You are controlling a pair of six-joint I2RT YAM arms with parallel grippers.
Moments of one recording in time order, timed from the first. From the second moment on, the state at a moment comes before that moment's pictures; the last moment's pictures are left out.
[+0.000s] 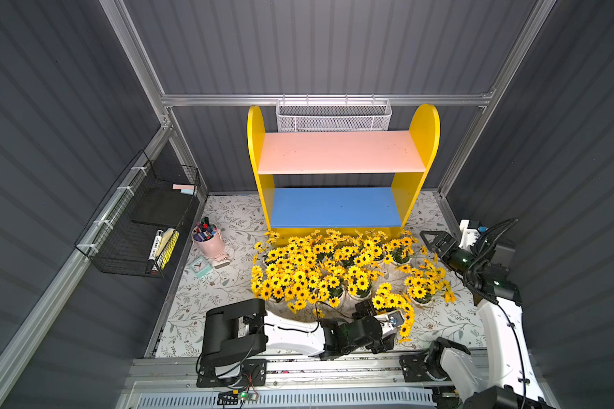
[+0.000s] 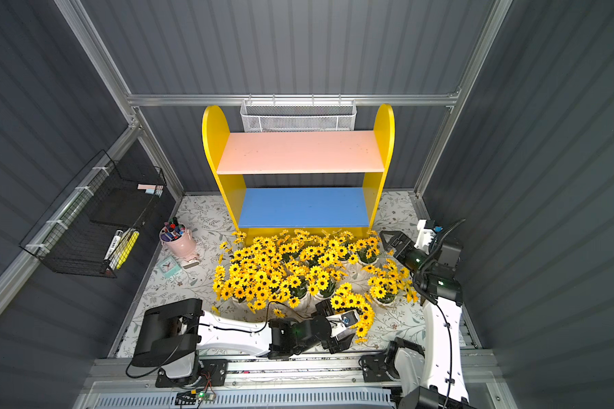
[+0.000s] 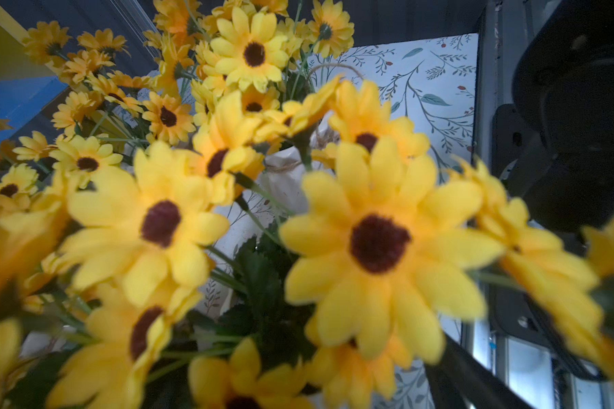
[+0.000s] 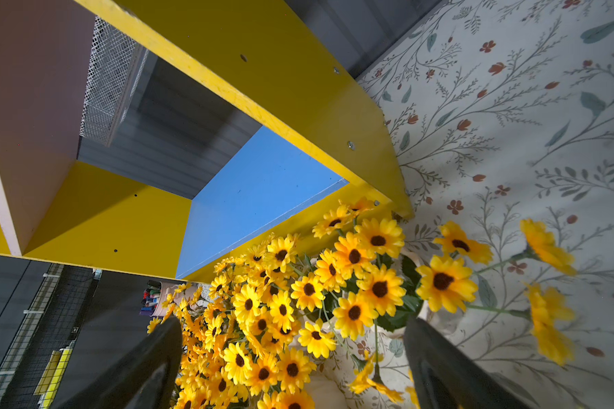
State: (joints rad) left arm -1.42 1.72 0.89 0.29 -0.37 0.10; right arm -0.36 0.88 0.76 -0.40 -0.72 0.54
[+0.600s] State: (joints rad) left arm -1.50 1.59 0.68 0.26 -0.46 -0.06; right arm -0.36 0.87 0.76 -0.48 -0.70 0.54
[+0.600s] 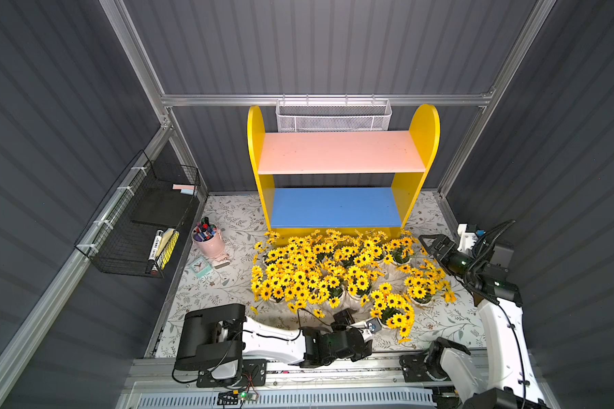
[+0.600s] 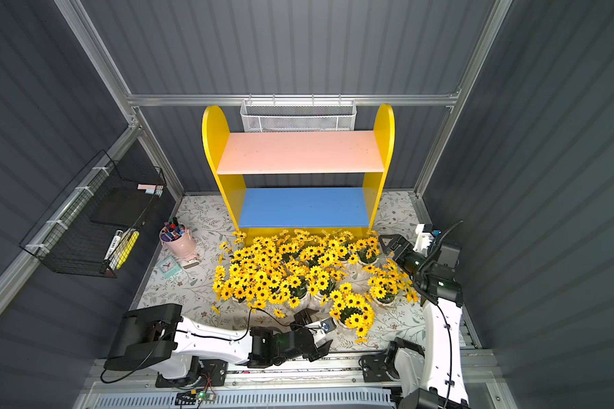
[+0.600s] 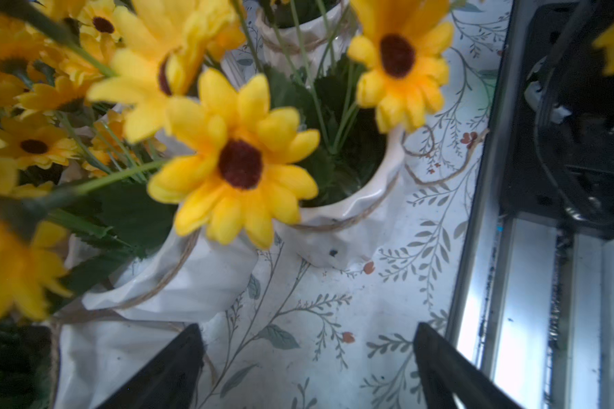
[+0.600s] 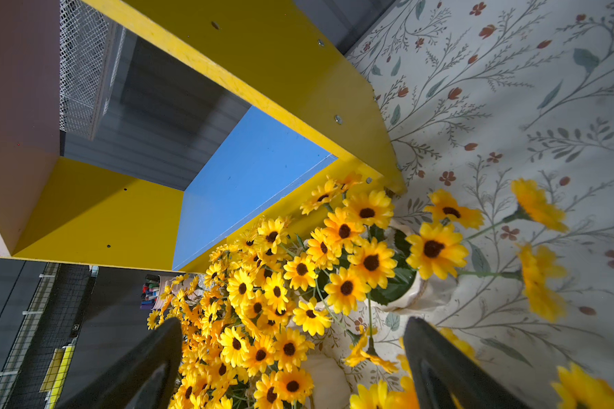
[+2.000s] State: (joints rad) left arm -1.30 1.99 0.78 0.79 -0.10 -0.10; right arm -0.51 1.04 0.49 -0.62 -0.40 0.57
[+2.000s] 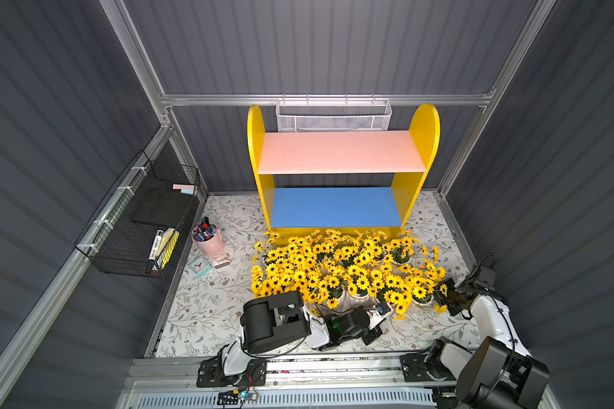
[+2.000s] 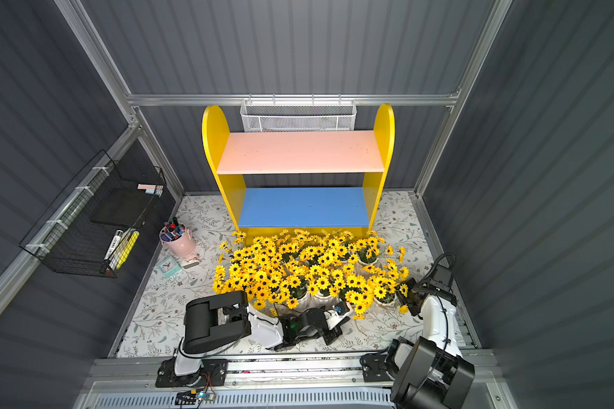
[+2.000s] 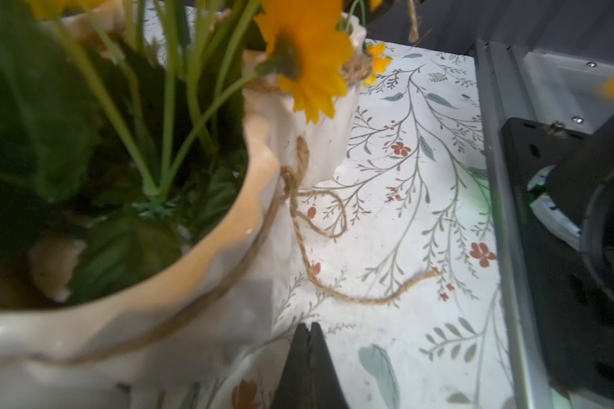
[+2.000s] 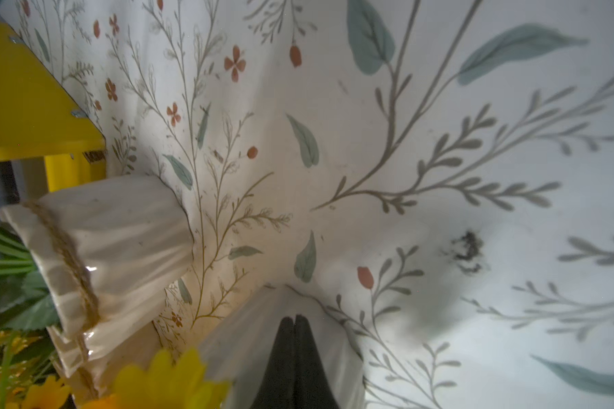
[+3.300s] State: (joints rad) left arm -0.87 0.81 0.91 -0.45 -0.68 0.38; right arm -0.41 0.83 0.57 -0.05 -0.24 0.30
